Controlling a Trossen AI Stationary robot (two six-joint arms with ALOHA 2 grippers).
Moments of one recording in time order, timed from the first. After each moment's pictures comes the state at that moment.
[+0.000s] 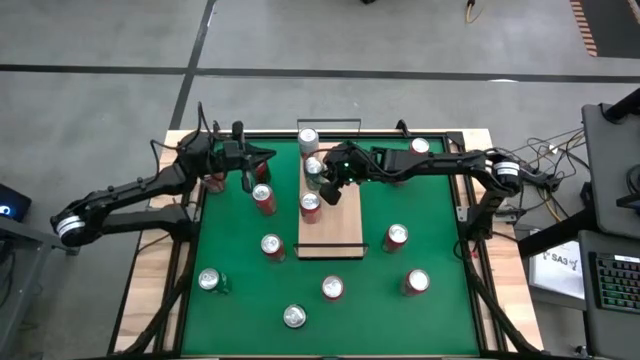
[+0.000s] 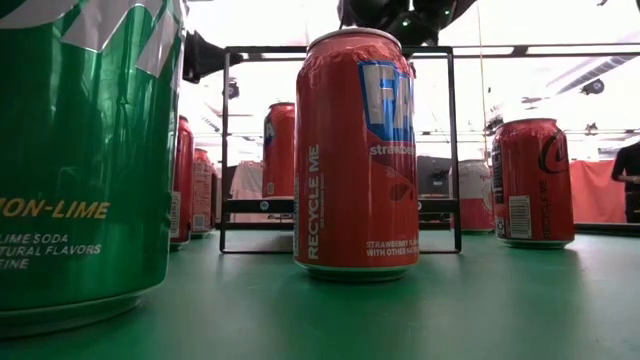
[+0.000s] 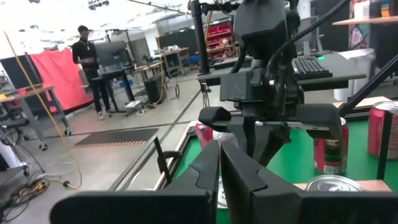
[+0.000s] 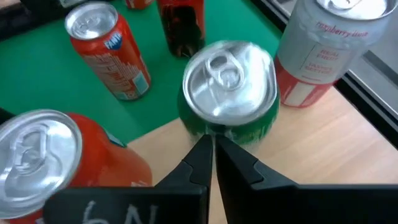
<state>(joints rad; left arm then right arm) 0.63 0.89 0.49 0.43 0.44 0.22 -0.23 1.74 1.35 -0.33 0.10 0.21</state>
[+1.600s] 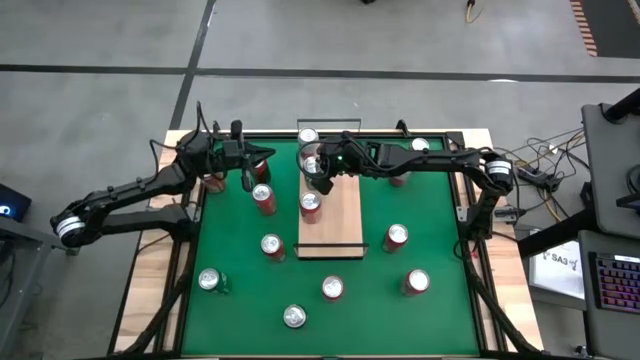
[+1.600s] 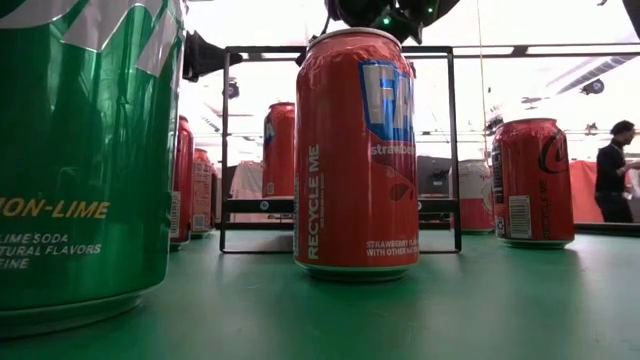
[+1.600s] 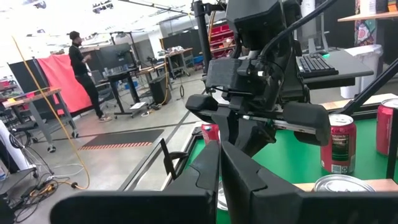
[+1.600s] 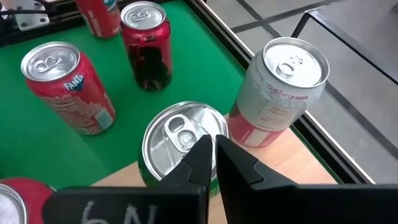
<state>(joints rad) 0.64 0.88 0.50 0.43 0.43 0.25 -0.24 1.79 1.46 -0.32 0.24 0.13</state>
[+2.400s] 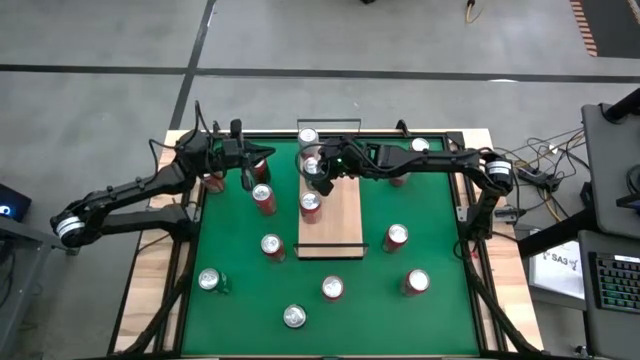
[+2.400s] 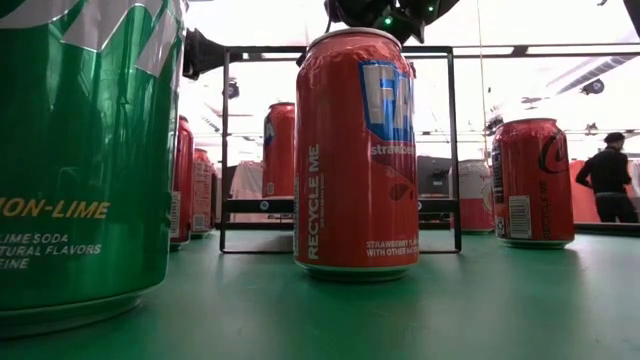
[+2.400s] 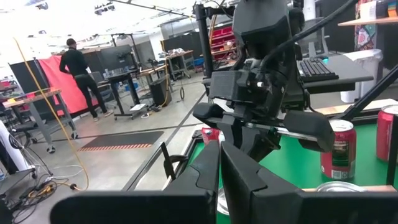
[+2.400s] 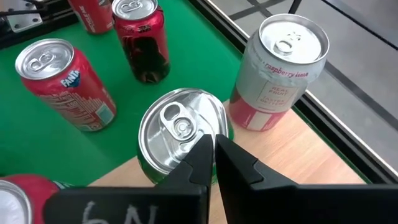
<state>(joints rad) 0.64 0.88 0.51 0.43 0.43 0.23 -0.23 1.80 1.46 -0.37 0.24 0.23</state>
